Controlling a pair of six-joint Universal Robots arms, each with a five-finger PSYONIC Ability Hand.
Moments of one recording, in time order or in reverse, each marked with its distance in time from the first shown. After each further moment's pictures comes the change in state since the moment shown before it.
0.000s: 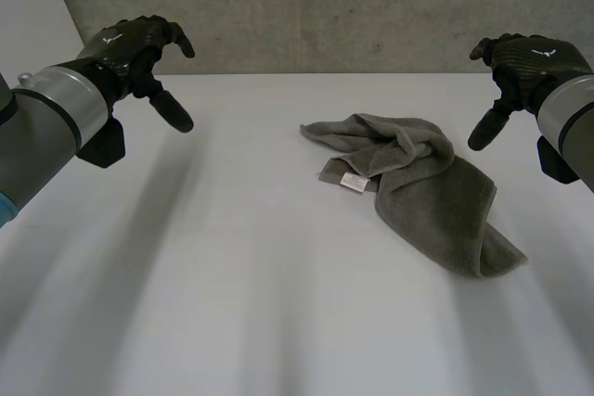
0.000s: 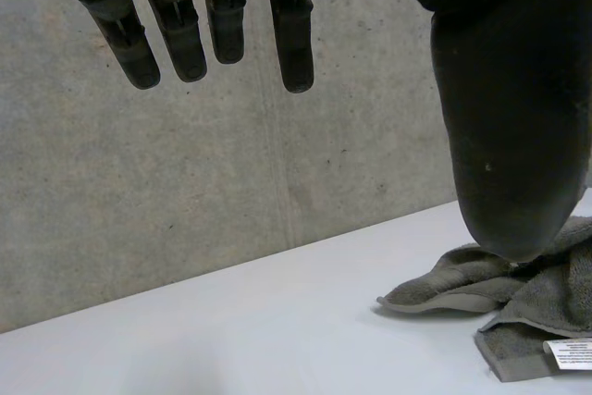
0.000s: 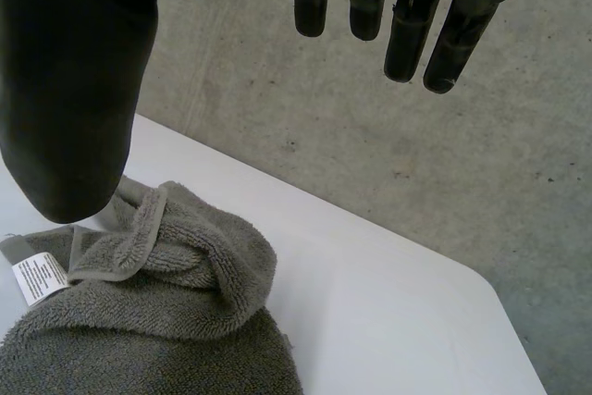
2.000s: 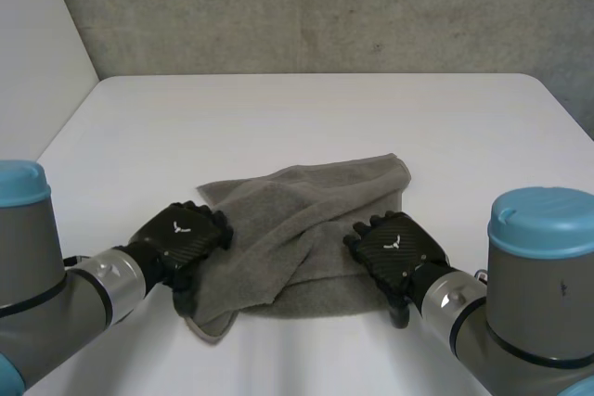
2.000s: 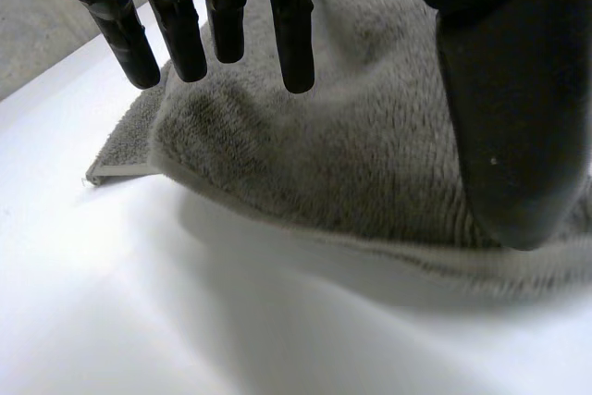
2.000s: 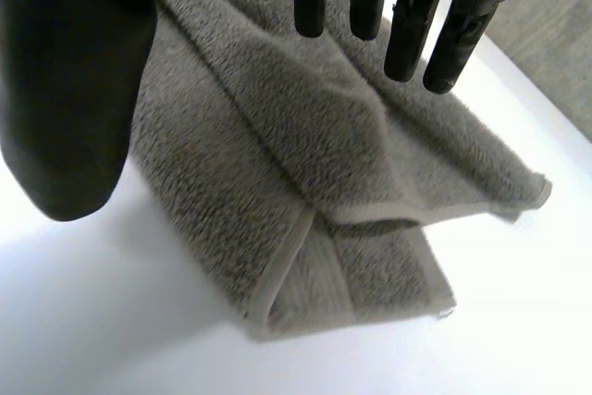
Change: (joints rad) left arm 0.003 0.025 -0.628 0.126 0.181 0.629; right arm 0.257 0.047 0.574 -0.293 -0.169 -0.399; left_hand 0.000 -0.005 0.000 -0.002 0.000; right_hand 0.023 0.012 0.007 0.011 0.018
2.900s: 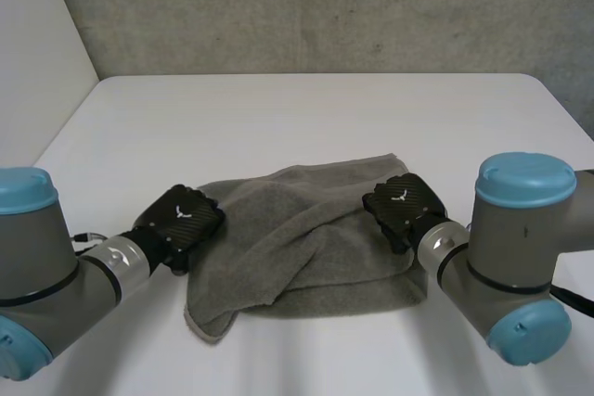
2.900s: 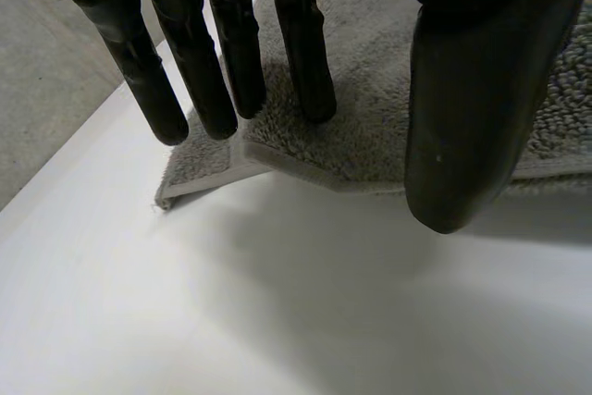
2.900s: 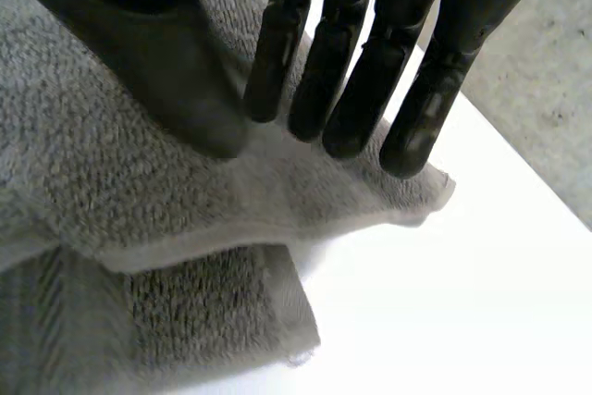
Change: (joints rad) left arm 0.066 -0.139 0.022 0.223 0.090 0.159; right arm -0.082 0.200 -0.208 -0.104 0.004 -0.004; left_hand 0.341 0.363 0.352 0.349 0.381; right_hand 0.703 0.689 0.716 0.713 0.721
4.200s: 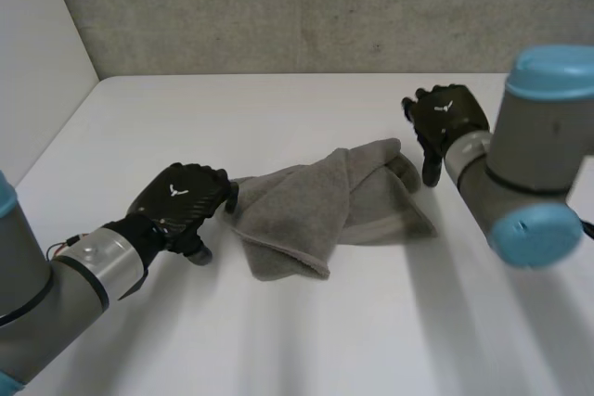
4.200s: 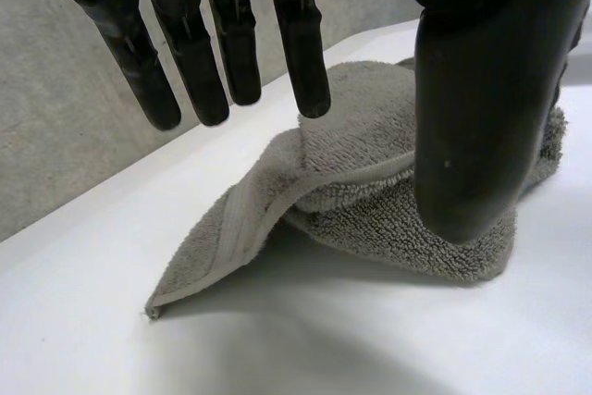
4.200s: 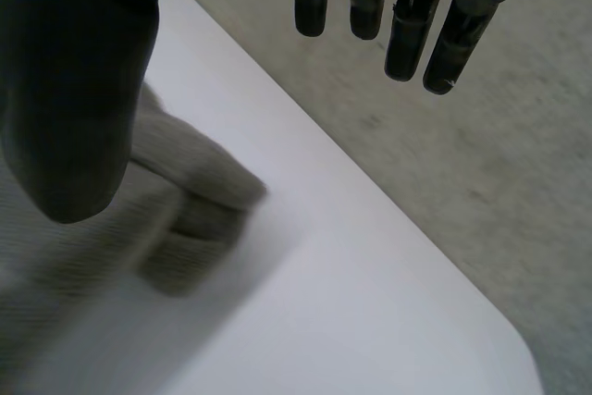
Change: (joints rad) left arm -0.047 0.213 -0.074 0.028 0.024 -0.382; right arm -0.033 -0.022 -0.311 0.156 0.164 0.076; left_hand -0.124 -0.116 -0.104 -0.106 -0.146; right_hand -0.726 -0.703 -0.728 -0.719 -0.740
